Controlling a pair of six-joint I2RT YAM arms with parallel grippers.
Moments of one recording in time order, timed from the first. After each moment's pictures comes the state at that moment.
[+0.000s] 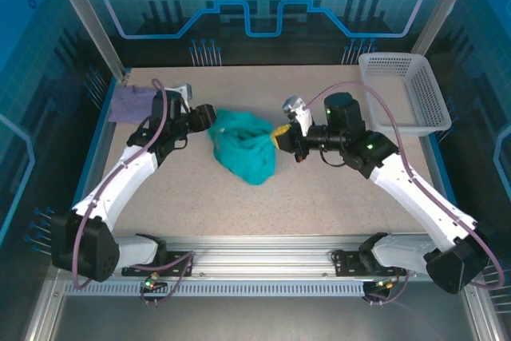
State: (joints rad) left arm -0.22 1.26 0.99 -0.30 0.11 -0.48; right arm 0.54 1.19 1.11 -0.47 -0.58 -0.03
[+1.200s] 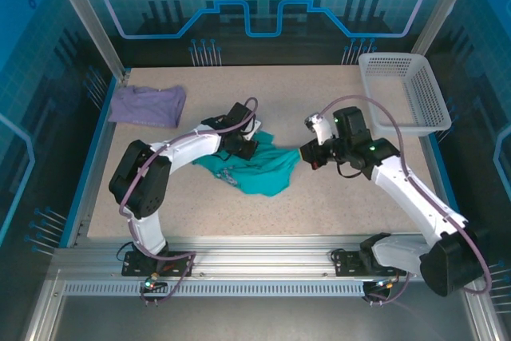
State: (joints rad) left arm -0.53 1.82 1.29 -0.55 0.05 -0.13; right arm 0.37 1.14 1.00 -0.62 -0.42 0.01
